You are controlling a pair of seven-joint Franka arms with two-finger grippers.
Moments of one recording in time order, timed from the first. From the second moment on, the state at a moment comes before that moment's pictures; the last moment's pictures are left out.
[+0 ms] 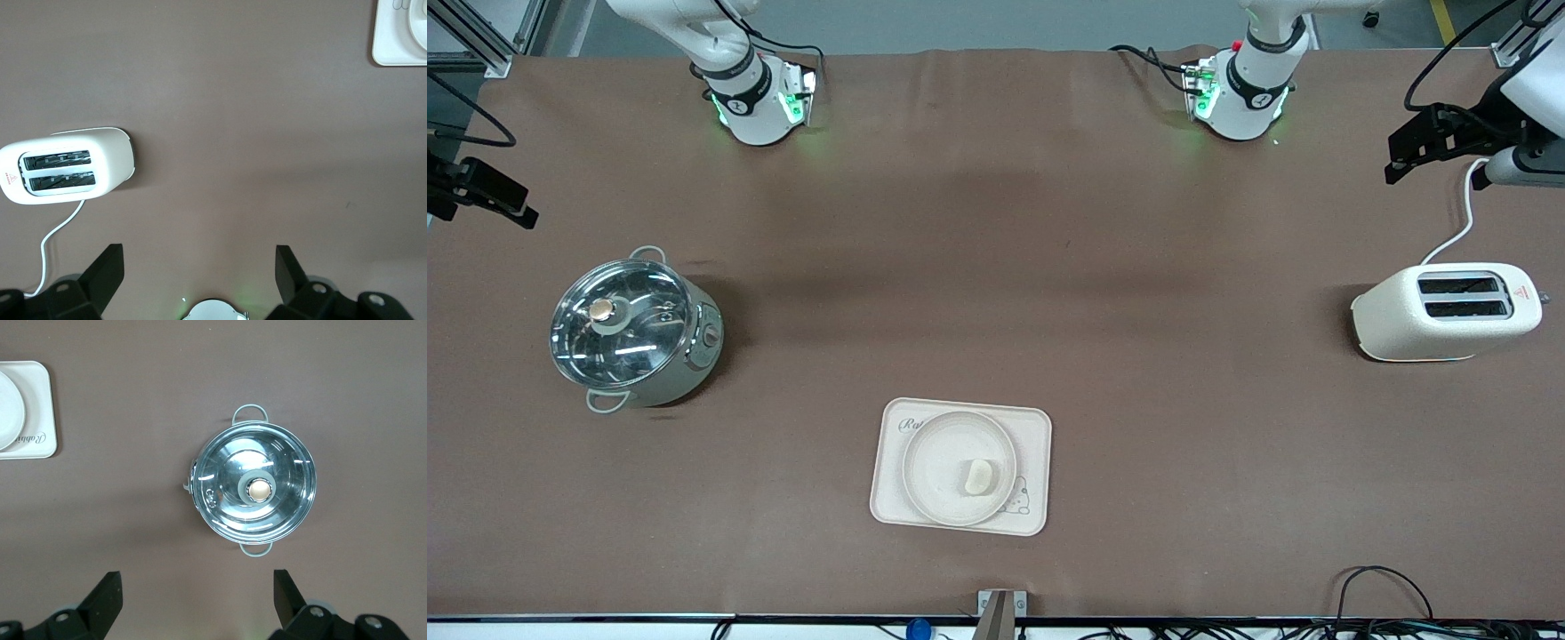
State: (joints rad) left arm 0.01 -0.07 -0.11 -1.52 -0.02 1.41 0.00; right arm 0.05 -0.03 -0.10 -1.52 -0.02 1.48 0.06
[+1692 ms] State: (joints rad) left arm 0.01 -0.04 -0.11 -1.52 -0.02 1.41 0.00; right arm 0.48 0.88 -0.08 -1.27 0.45 2.43 0.37
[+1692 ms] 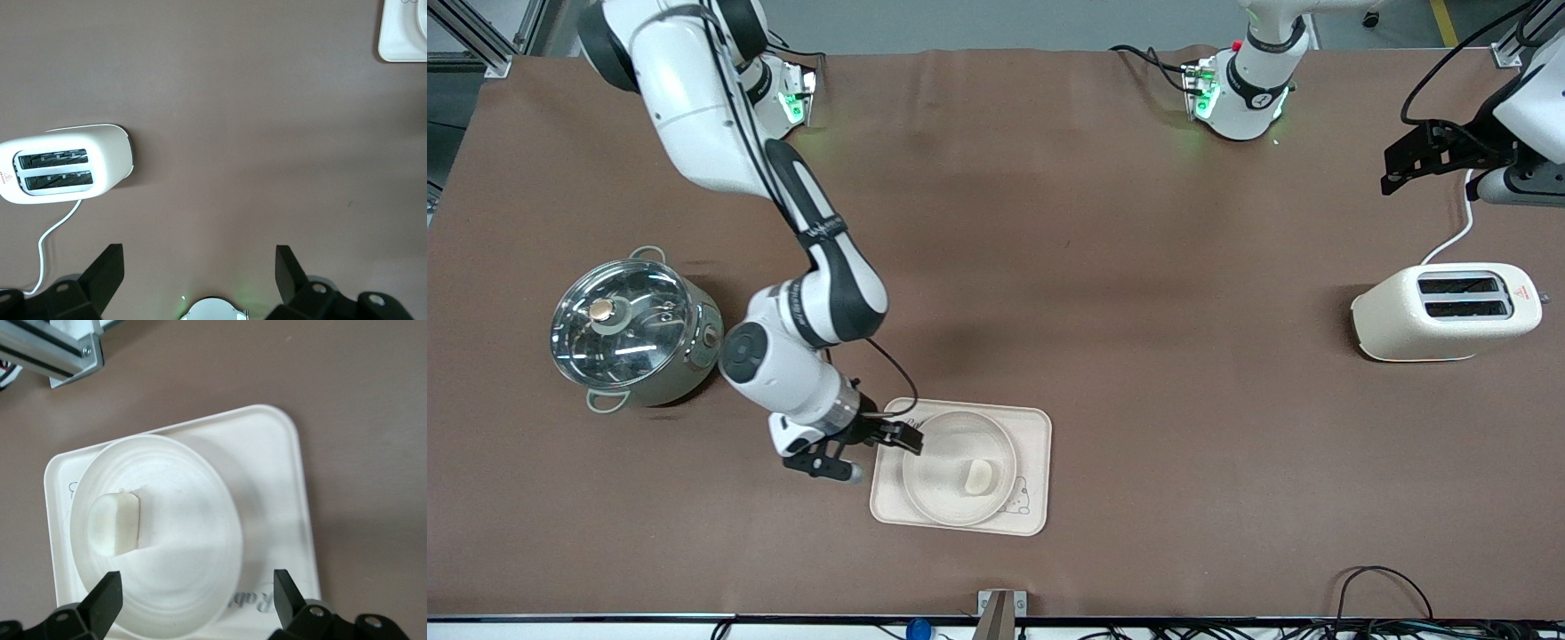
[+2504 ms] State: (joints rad) left arm 0.02 -0.04 -0.11 -1.52 -0.02 1.42 0.00; right arm 0.47 1.03 -0.09 -1.20 0.45 2.53 0.31
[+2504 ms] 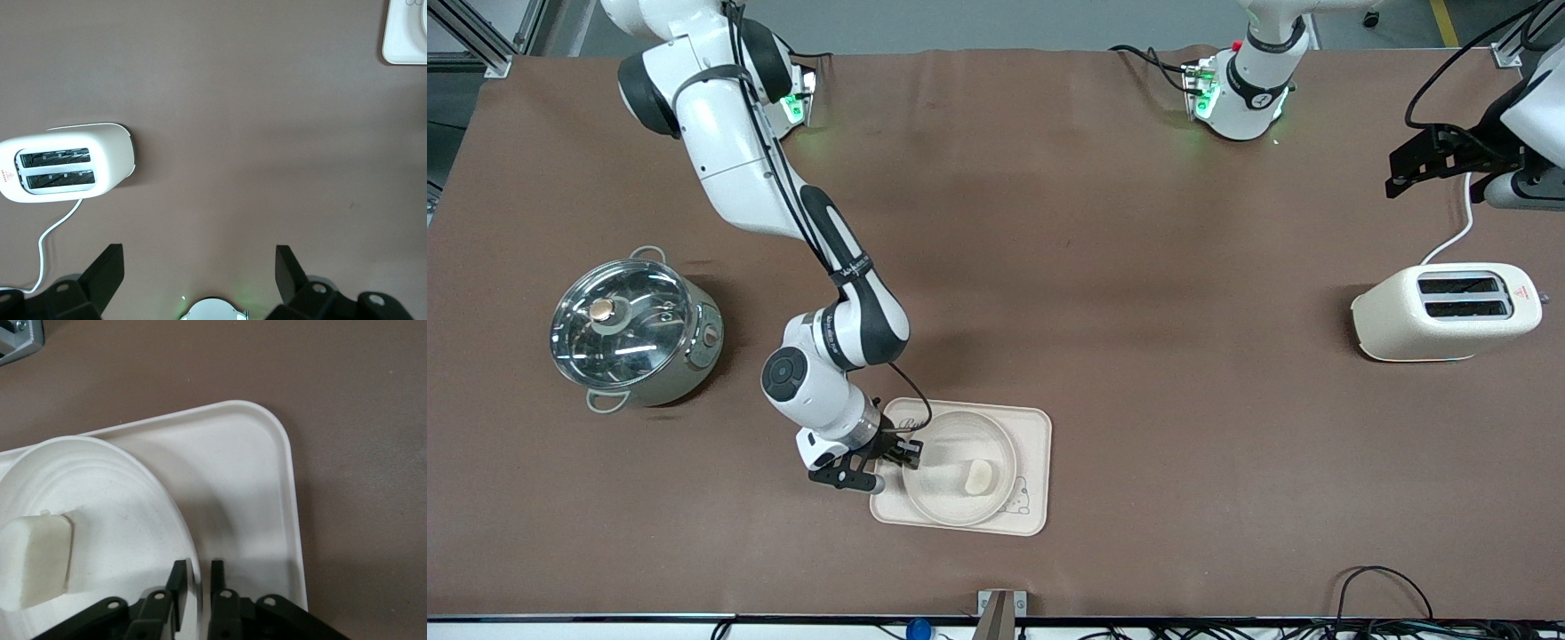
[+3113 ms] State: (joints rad) left arm 0.02 -0.03 -0.11 -1.52 -0.02 1.43 0.00; right arm 0.45 0.78 0.04 -1.54 0.47 2.60 0.25
